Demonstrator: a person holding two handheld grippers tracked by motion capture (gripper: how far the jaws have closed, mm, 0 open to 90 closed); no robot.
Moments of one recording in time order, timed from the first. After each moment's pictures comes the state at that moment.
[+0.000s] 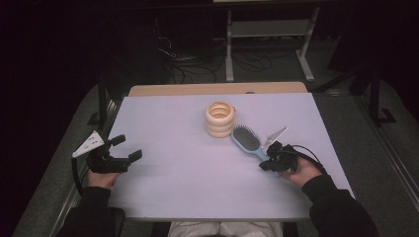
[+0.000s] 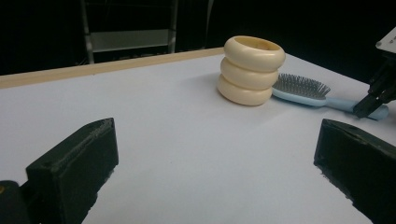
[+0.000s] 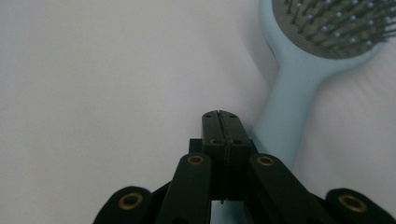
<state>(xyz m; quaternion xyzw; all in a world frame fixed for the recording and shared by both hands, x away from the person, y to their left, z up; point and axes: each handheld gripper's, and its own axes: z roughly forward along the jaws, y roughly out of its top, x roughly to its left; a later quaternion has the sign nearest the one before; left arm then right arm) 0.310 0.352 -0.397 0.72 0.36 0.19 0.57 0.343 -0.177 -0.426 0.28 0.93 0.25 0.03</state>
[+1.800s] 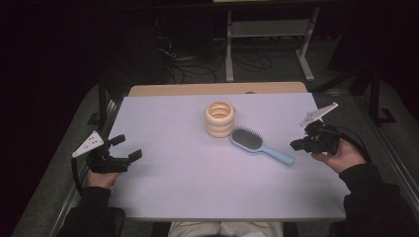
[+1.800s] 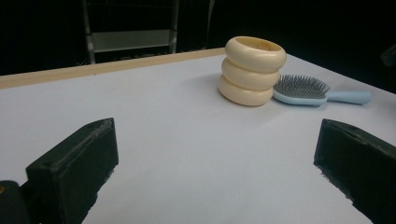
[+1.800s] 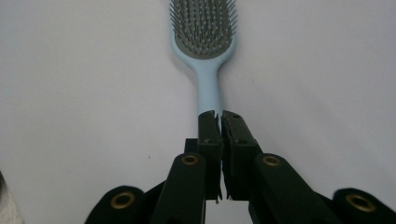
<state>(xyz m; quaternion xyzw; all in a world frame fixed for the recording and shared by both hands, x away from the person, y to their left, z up) 0.310 0.352 -0.397 0.71 0.37 0.19 0.57 0.344 -0.256 -0.345 0.33 0.90 0.28 0.09</state>
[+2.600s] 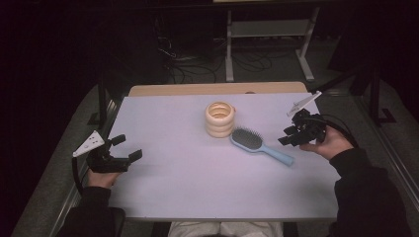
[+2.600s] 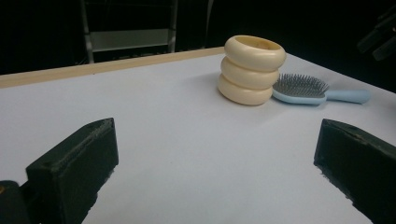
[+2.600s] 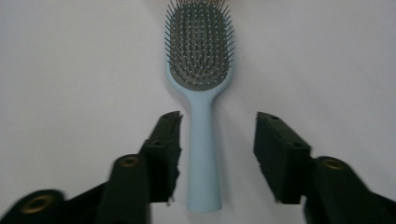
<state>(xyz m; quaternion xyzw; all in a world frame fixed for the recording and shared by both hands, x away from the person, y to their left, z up) 0.311 0.352 -0.397 0.72 0.36 0.19 0.56 0.374 -0.231 -0.339 0.31 0.91 0.27 0.08</state>
